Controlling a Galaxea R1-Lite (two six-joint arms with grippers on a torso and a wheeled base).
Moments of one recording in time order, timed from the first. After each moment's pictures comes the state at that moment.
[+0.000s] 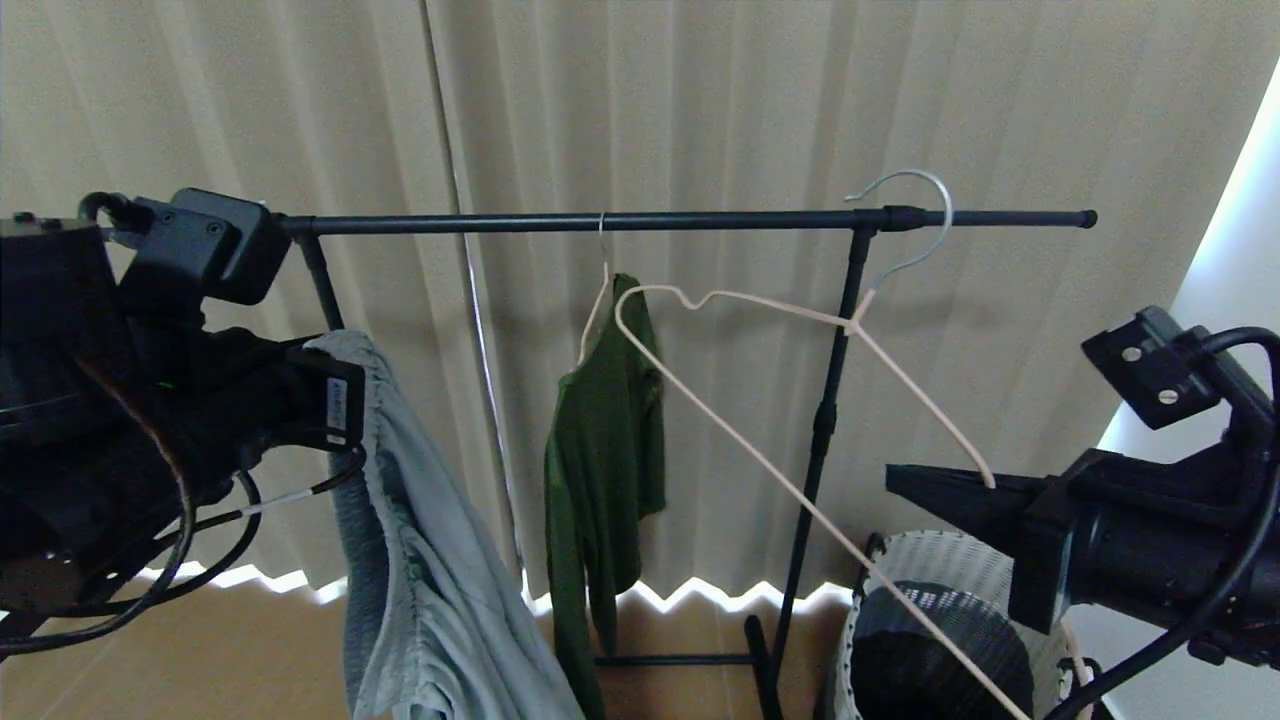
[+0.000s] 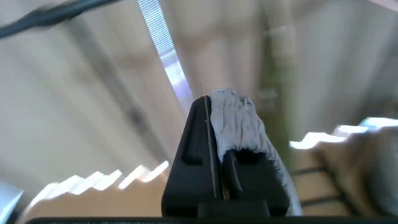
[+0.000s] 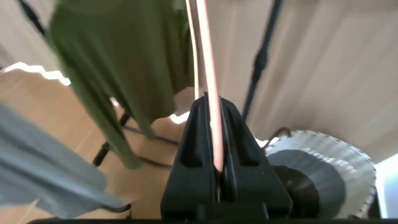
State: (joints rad) left arm -0.46 1.38 -0.75 -0.45 0.47 0.19; right arm 0.69 1.29 -0.63 -0.32 -0.05 0.22
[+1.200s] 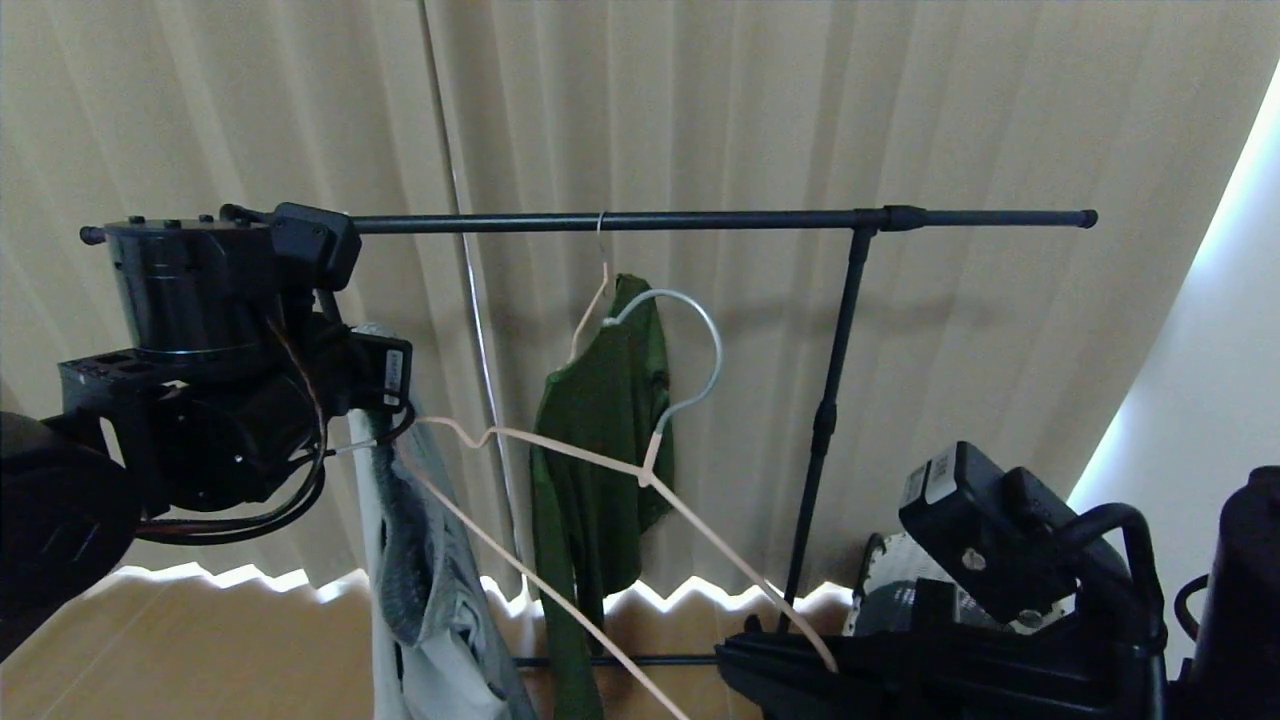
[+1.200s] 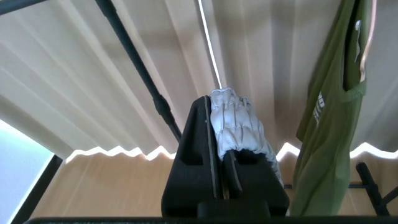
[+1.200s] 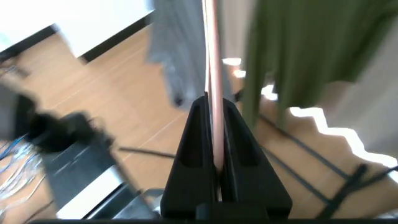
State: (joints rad) left arm -0.38 1.60 -0.87 -0.51 0.51 0.17; right arm 1.09 1.42 -0.63 -0.40 -0.05 0.32
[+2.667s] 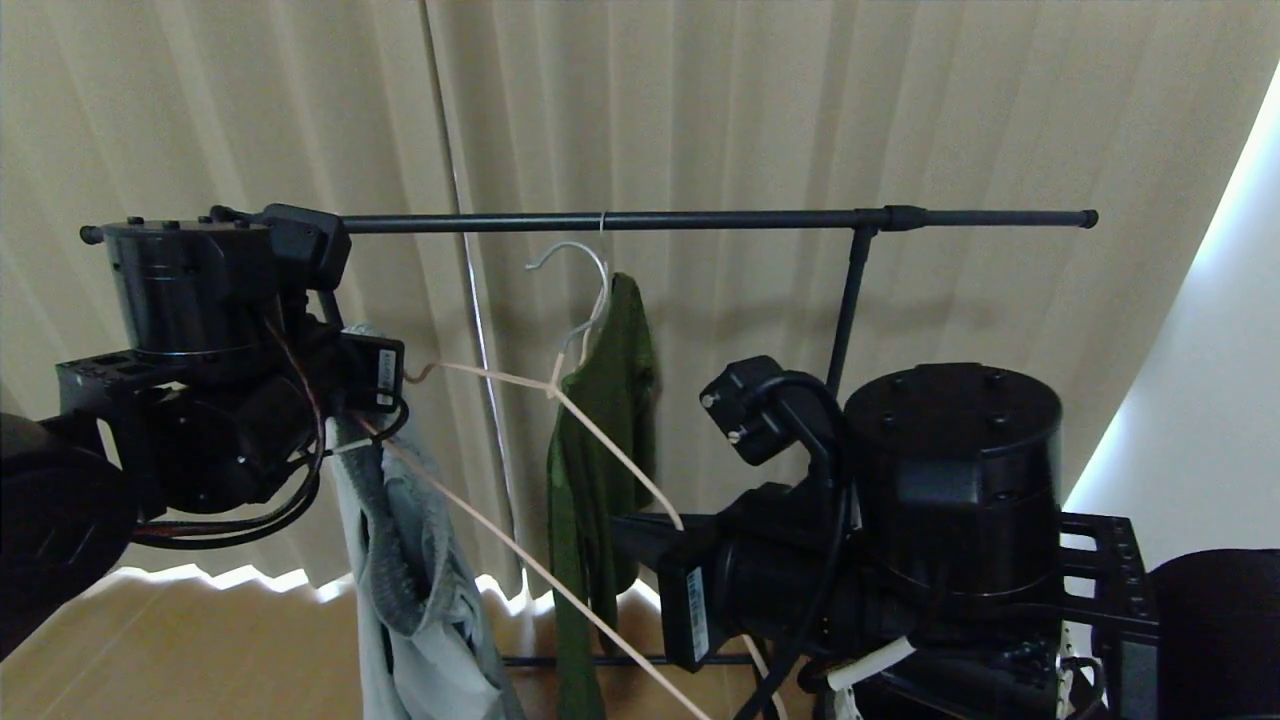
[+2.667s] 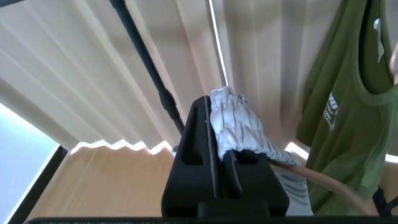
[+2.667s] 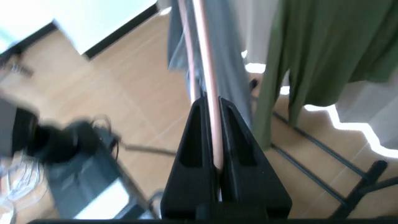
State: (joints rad) left arm -0.38 1.59 -0.86 -0.50 0.56 0.16; right arm 0.99 1.73 -0.90 -0.46 -0.11 0.37
